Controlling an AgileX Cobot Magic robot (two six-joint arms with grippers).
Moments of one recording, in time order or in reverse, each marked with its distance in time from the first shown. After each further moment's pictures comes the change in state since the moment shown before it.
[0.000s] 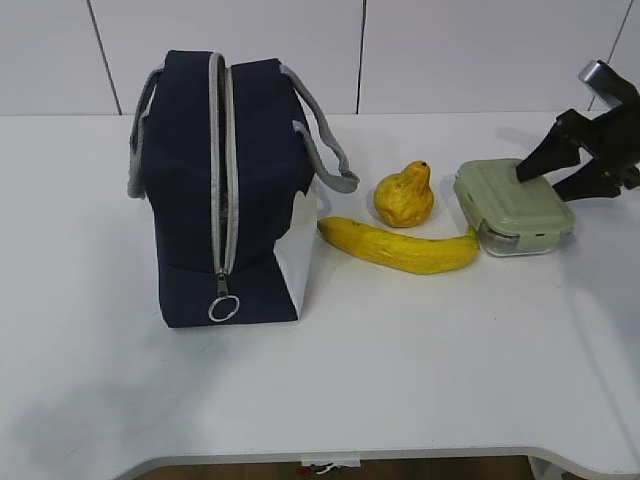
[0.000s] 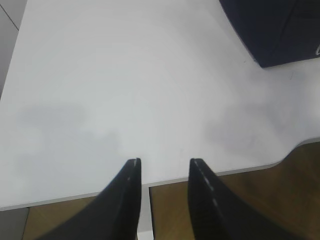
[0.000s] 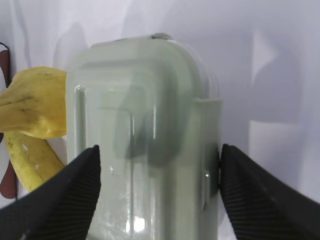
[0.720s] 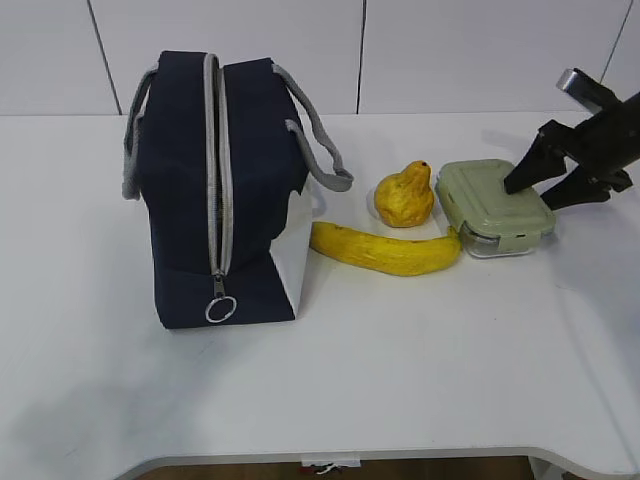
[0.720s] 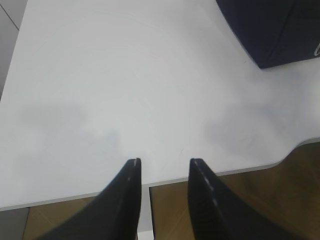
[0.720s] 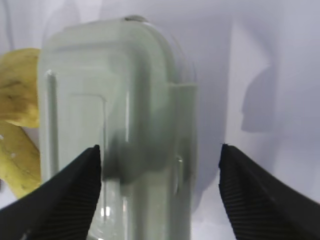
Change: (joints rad) left arm 0.000 0.000 0.000 0.000 0.000 0.000; right arm 0.050 0.000 0.000 -0.074 -0.007 0.026
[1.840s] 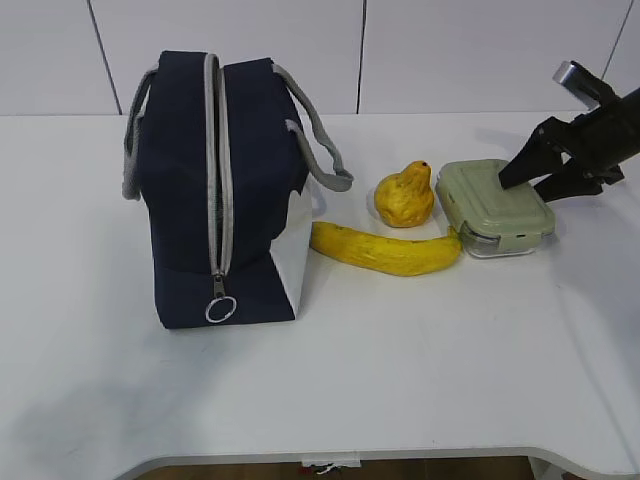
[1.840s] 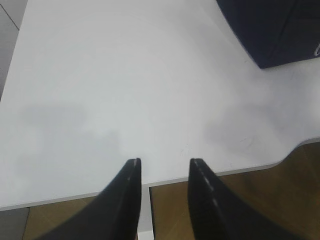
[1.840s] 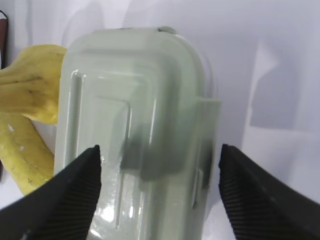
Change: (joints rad) left arm 0.000 0.000 0.000 0.000 0.000 0.000; right arm 0.000 0.000 0.000 0.053 0.002 -0.115
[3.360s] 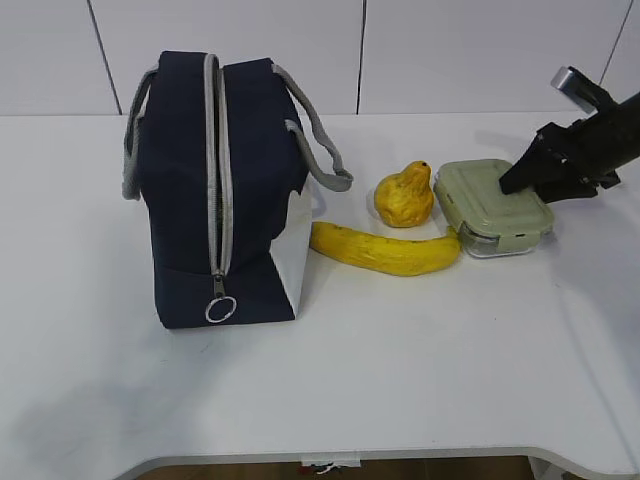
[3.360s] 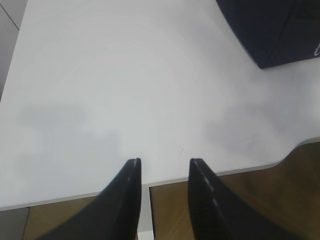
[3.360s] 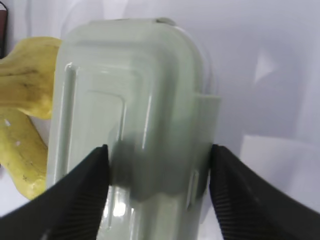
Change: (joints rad) left arm 0.000 0.000 0.000 0.001 0.000 0.000; right arm -0.002 0.019 0.000 0.003 0.002 -0.032
